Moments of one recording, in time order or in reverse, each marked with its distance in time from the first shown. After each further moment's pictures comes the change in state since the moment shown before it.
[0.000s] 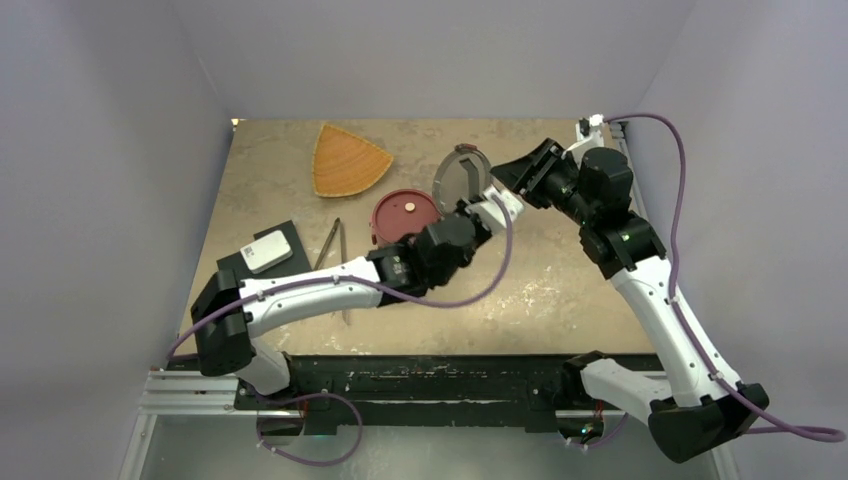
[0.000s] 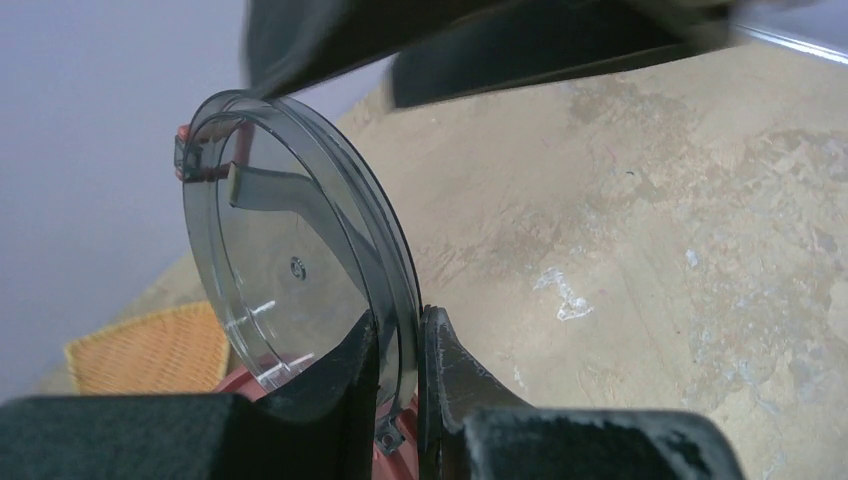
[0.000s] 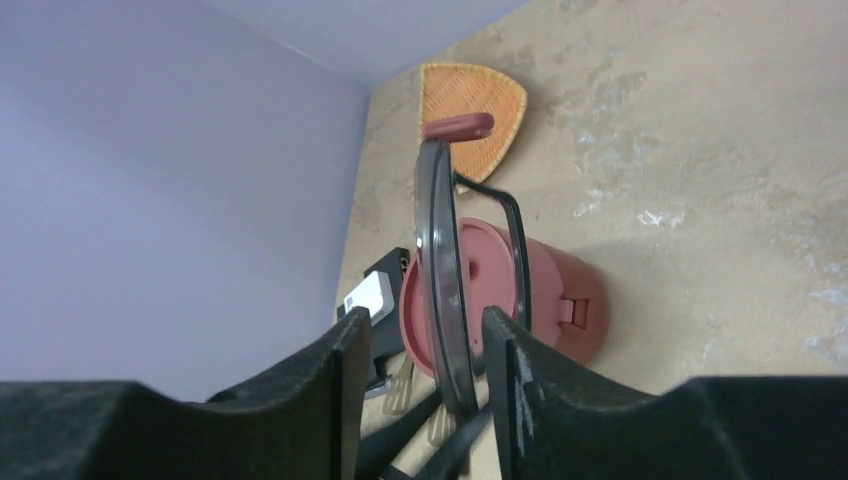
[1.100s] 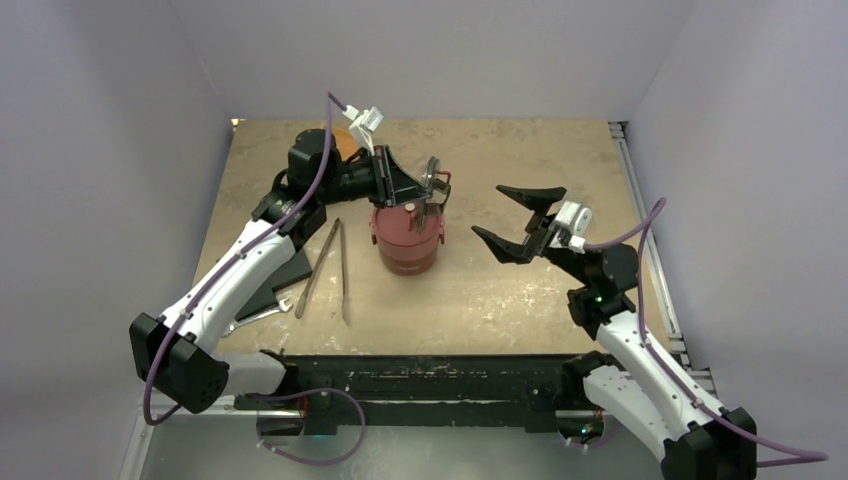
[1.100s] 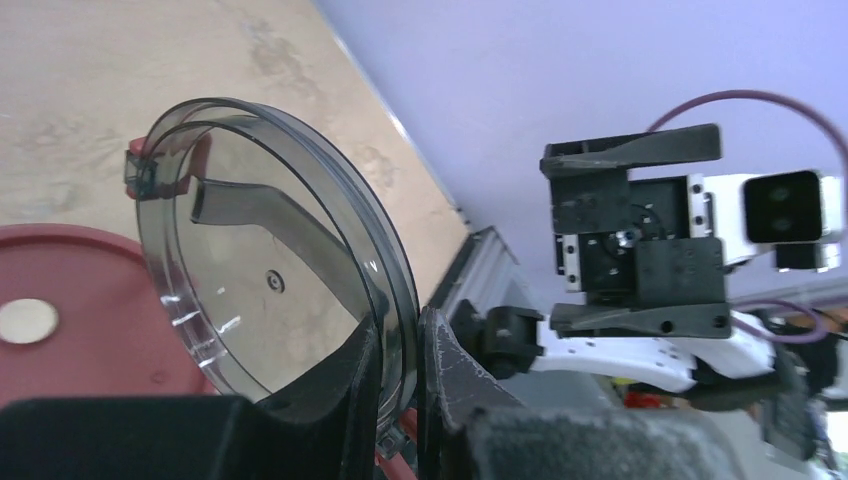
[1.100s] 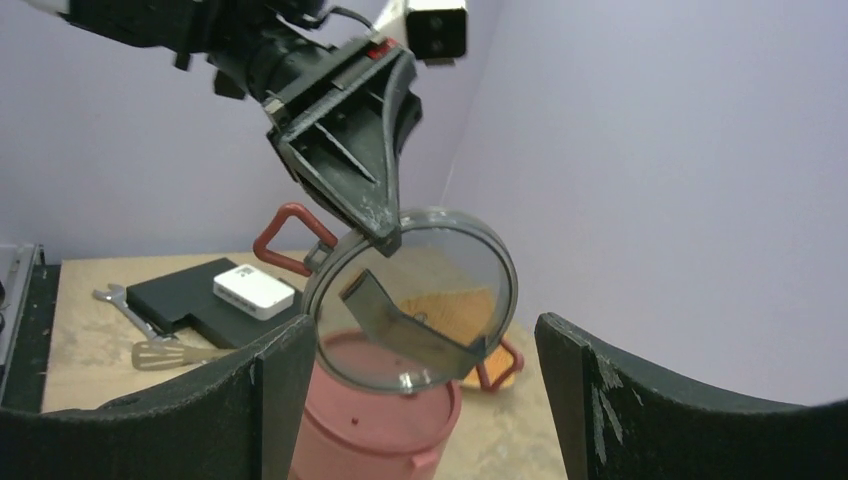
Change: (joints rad) left arm 0.716 -0.262 -0.023 -0.277 1.290 -0.973; right arm 0.019 -0.267 -0.660 1.138 -0.465 -0.774
